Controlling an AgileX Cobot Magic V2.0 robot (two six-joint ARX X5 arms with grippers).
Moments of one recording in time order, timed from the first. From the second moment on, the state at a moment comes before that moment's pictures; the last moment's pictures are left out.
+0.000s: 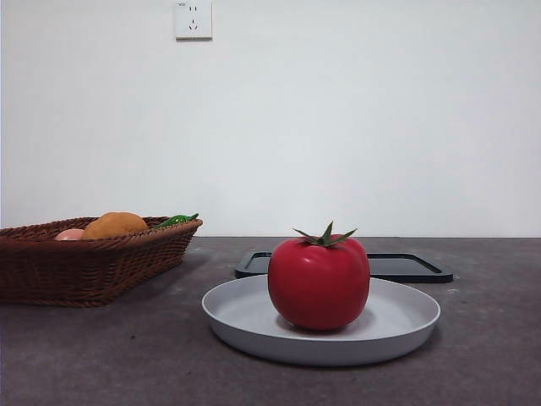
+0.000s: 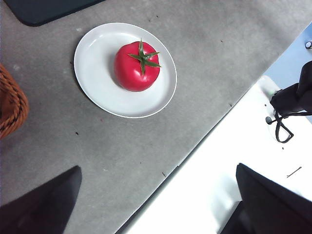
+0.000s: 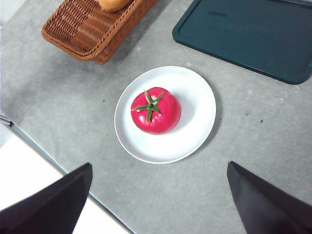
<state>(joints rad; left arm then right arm) -0.48 0.94 1.22 -1.17 0.47 0.04 0.27 0.80 1.09 -1.07 -0.45 0.02</state>
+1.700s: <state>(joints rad) -0.48 0.94 1.22 -1.13 0.47 0.04 0.62 1.61 1.09 -0.55 -0.28 0.03</state>
